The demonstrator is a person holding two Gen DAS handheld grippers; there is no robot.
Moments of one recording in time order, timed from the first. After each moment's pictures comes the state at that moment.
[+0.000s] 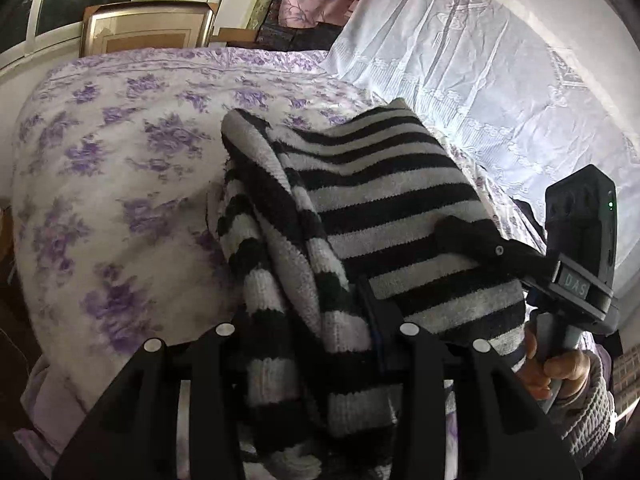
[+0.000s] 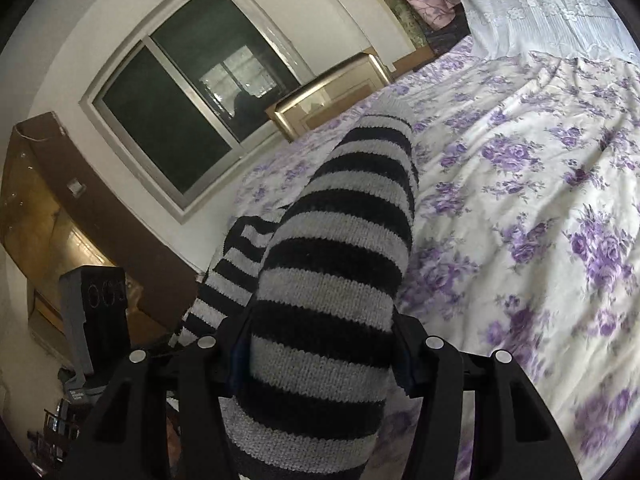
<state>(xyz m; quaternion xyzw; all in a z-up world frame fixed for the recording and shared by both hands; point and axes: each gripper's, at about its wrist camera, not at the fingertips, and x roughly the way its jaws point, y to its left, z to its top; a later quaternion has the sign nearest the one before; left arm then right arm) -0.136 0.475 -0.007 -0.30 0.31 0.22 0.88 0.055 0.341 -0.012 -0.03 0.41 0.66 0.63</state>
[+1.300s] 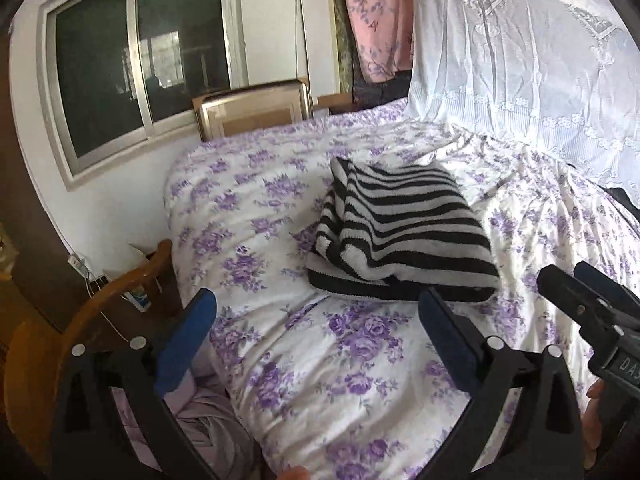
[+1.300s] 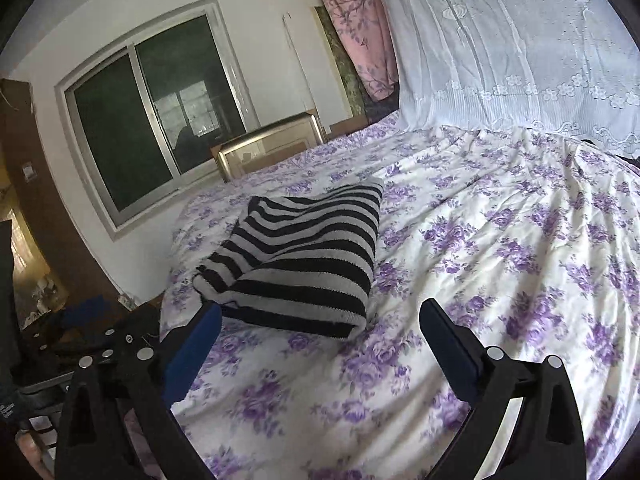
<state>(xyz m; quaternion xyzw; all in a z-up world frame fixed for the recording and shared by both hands) -0.161 0.318 0.058 -0.13 0.29 0.48 0.82 -0.005 0.193 0.013 -0.05 0.28 0.56 0.77</state>
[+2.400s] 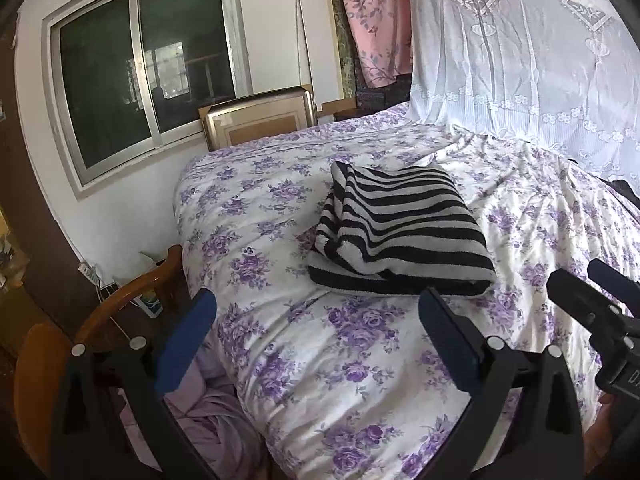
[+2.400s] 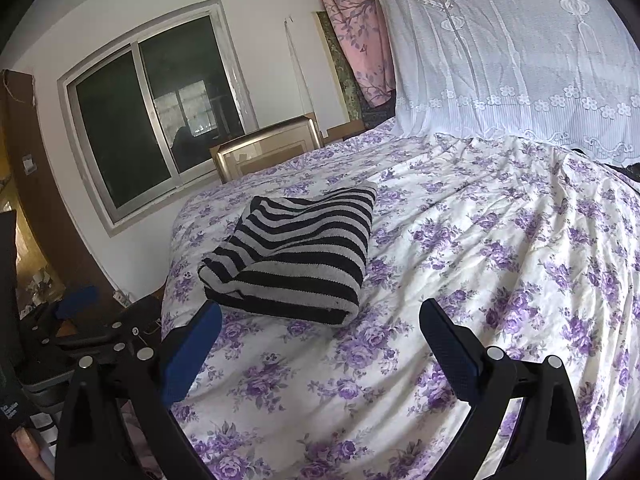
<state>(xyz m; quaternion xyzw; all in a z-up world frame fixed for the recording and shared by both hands) -0.160 0.300 0.060 -0.11 0.29 0.49 0.82 -0.017 0.176 0.022 -0.06 0.27 0.56 0.78</state>
